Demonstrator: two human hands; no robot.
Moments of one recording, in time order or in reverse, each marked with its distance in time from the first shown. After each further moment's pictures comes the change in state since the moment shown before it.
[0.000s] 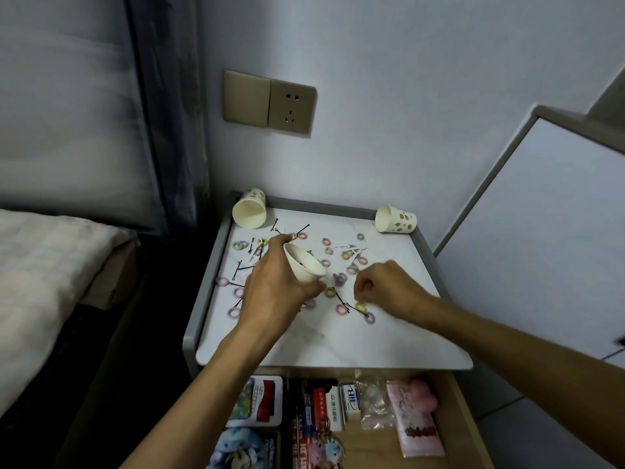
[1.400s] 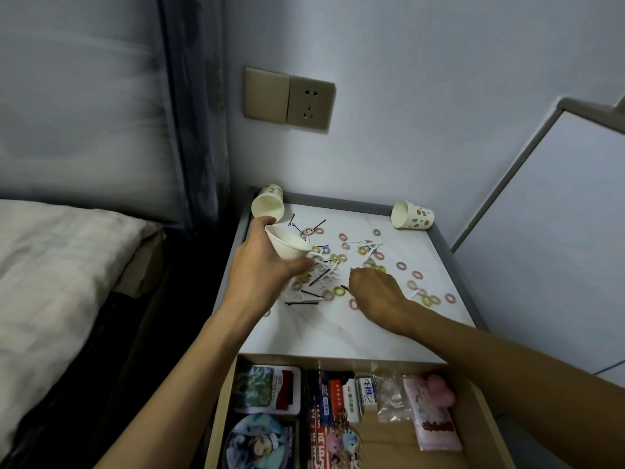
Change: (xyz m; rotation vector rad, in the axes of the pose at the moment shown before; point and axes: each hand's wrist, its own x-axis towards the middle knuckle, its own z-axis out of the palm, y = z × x) left_hand 0.004 -0.008 -0.046 -0.076 0.077 -0.035; right_hand 0.014 -0.040 0.045 -0.319 -0.009 0.006
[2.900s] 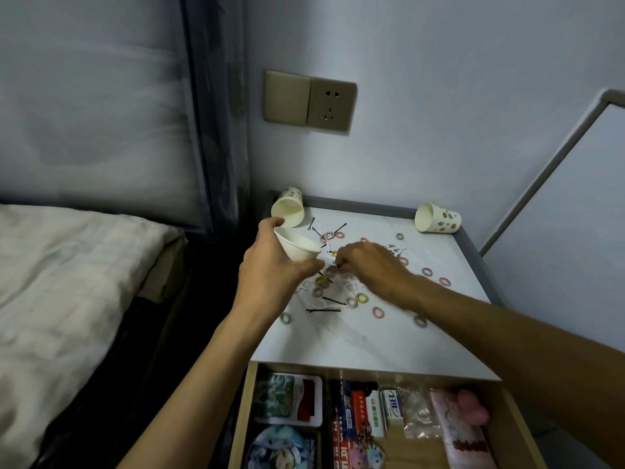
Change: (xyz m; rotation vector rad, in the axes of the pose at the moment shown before) left_hand 0.010 -0.013 -0.006 0.027 0.061 -0.007; right_hand 0.052 -0.018 -0.026 0.100 0.261 -0.344
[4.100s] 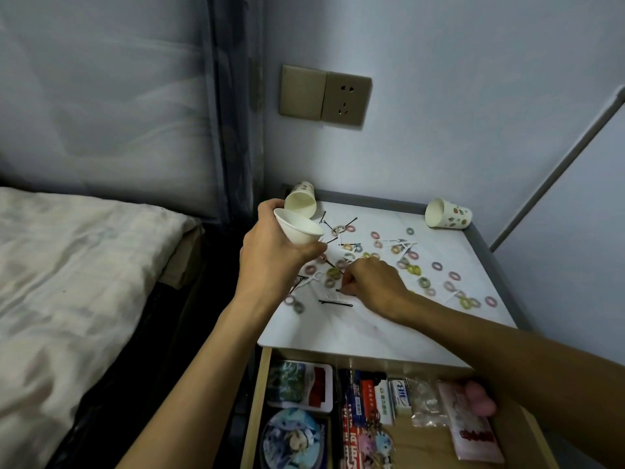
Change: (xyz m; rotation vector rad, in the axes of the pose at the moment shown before) left_hand -0.007 0.008 -0.026 -0.049 0.068 0.035; right_hand -0.024 -0.044 0.012 0.175 -0.110 0.262
